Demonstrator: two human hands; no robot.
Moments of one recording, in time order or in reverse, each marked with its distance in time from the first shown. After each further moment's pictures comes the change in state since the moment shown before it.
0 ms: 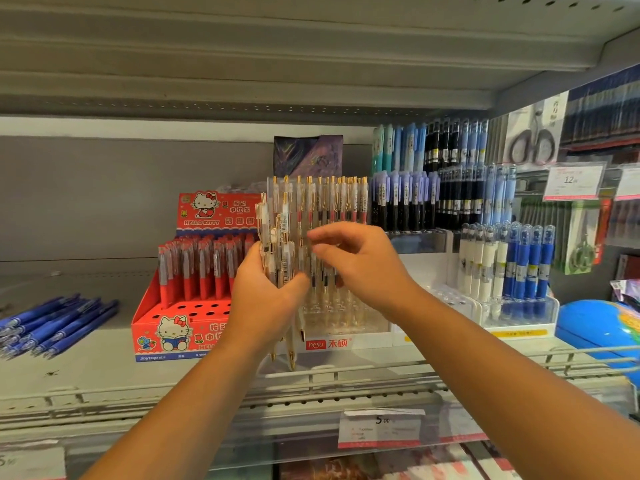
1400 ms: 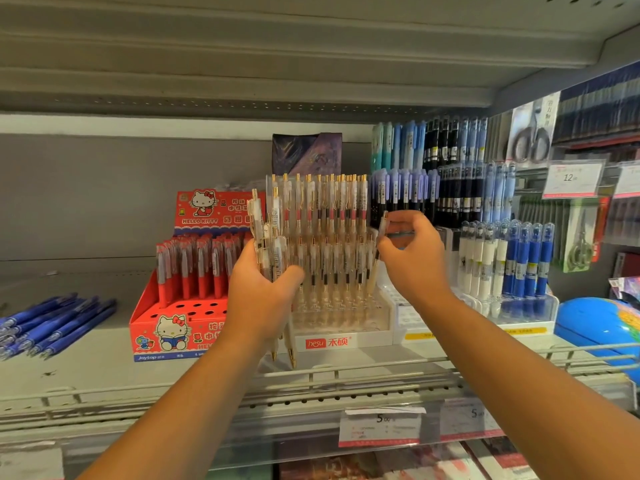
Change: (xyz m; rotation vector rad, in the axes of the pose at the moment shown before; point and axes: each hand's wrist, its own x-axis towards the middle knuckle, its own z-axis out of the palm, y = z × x) left_hand 0.003 -0.001 -0.001 -0.083 0.000 0.004; right_hand 0.007 0.056 -0.036 -0.082 0.488 0.066
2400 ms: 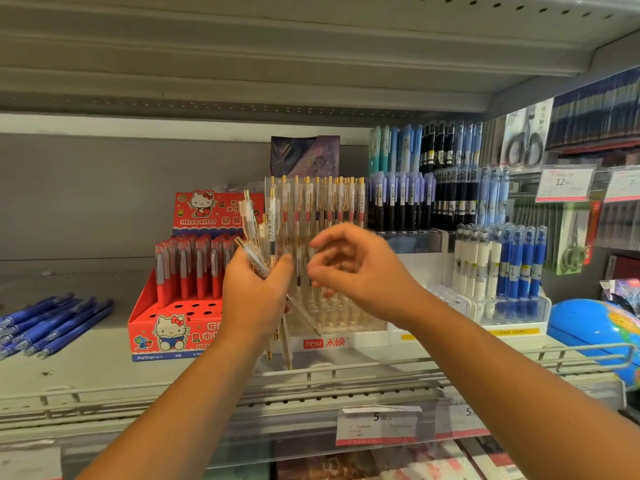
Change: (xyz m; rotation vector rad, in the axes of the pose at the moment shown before) left_hand 0.001 0.001 0.001 -0.004 0.151 0.001; right_hand -0.035 -0.056 0.010 0.252 -0.659 -0.087
